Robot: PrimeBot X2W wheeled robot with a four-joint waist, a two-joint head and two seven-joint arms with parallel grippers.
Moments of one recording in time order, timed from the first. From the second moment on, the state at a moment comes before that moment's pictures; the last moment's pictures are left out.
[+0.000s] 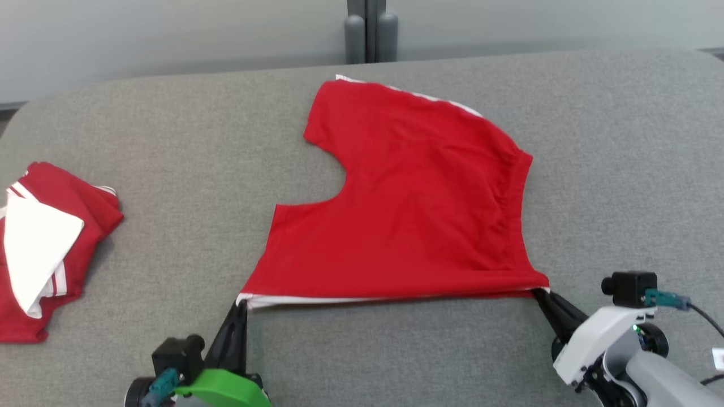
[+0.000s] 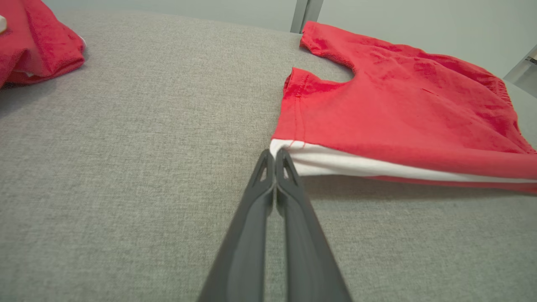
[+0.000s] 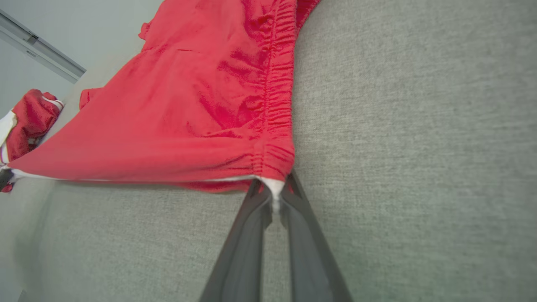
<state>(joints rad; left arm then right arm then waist) -0.07 0.05 -0.16 0.44 -0.30 -0.13 -0.26 -0.34 -0.41 0.62 0.56 1.00 0.13 -0.18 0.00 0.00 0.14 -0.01</state>
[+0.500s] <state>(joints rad) 0.12 0.05 -0.15 0.27 -0.29 -0.13 -0.26 -0.10 -0.47 0.63 0.39 1.05 0.13 -0.26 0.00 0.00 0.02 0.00</state>
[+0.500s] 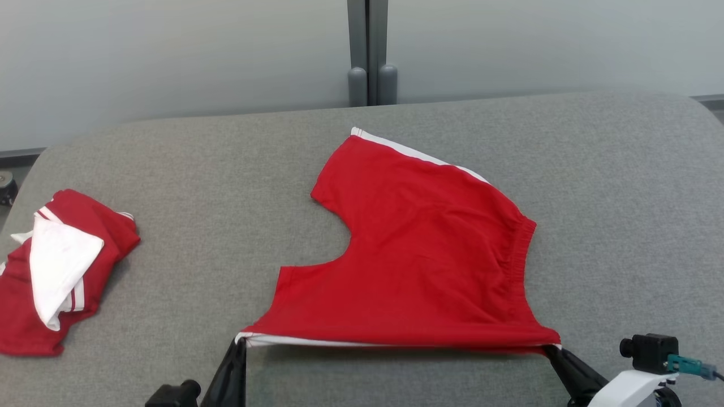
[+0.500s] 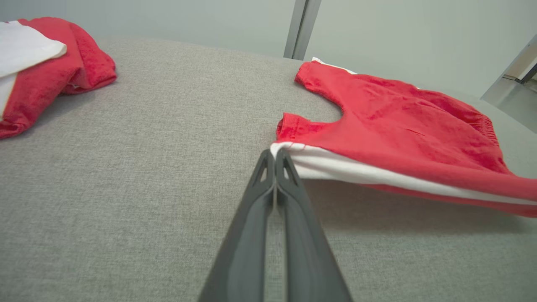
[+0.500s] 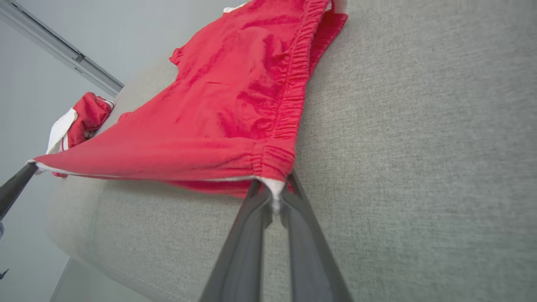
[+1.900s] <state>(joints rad) -0.93 0.15 -0.25 0.68 -0.13 -0.11 -0.26 -0.55 -0.15 0.29 0.29 0.60 0.13 -0.26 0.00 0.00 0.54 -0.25</state>
